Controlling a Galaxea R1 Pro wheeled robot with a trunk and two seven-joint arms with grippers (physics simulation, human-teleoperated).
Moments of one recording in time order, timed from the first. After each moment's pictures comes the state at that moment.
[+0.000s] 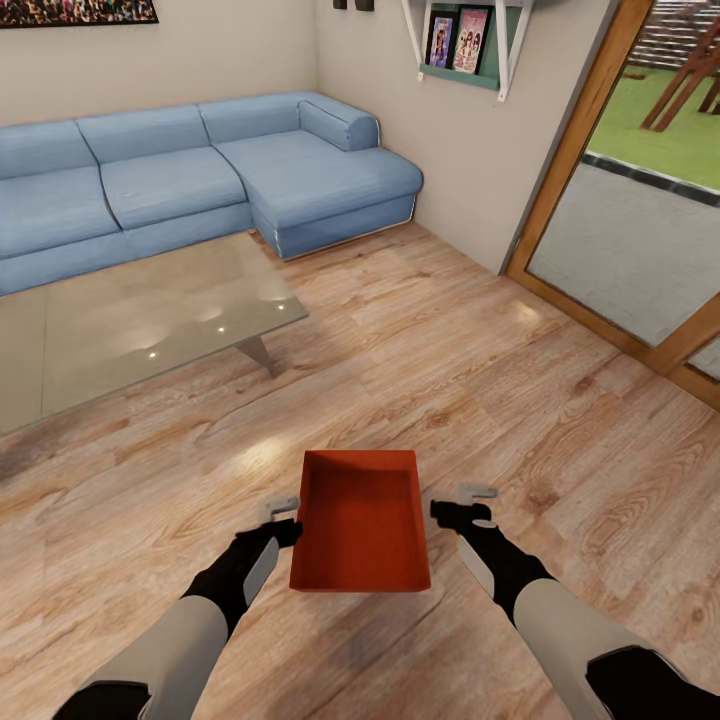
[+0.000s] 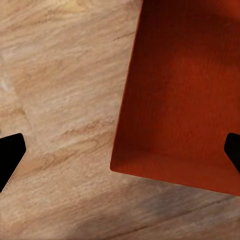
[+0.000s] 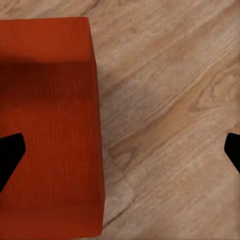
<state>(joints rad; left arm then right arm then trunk) -0.74 -0.13 0.01 -0.47 0.17 0.29 0.25 -0.81 0.03 0.25 -0.37 -0.27 0.08 -0.20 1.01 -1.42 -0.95</state>
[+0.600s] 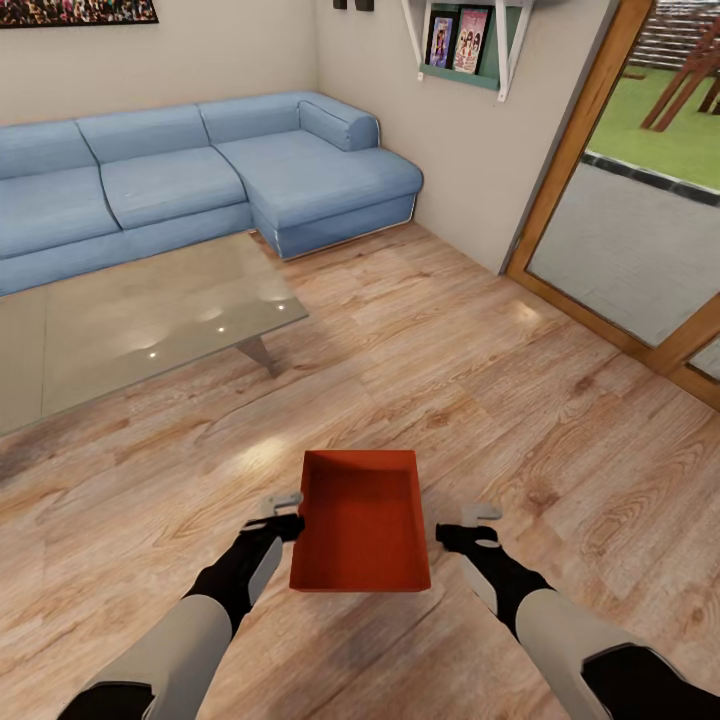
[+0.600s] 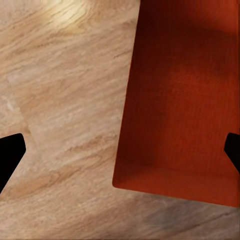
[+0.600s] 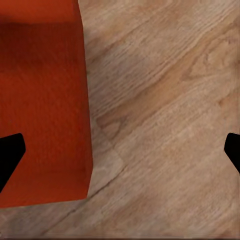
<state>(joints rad) -0.74 -0.14 0.01 -0.49 0.10 0.26 0.25 -0.80 0.03 0.26 -0.24 -0.28 0.04 -0.20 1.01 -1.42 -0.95</state>
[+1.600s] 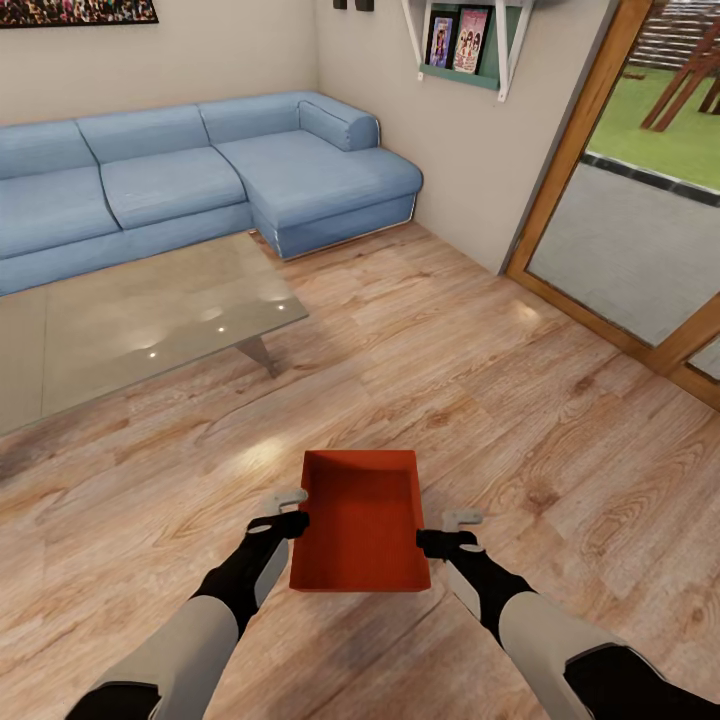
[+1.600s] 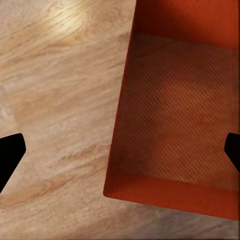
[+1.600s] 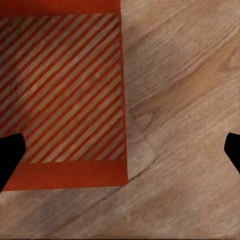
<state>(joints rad) -0.74 -0.16 0.01 -0.47 0.10 0.20 0.26 -0.80 0.08 0.26 -0.21 -0.28 0.04 -0.15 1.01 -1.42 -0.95</state>
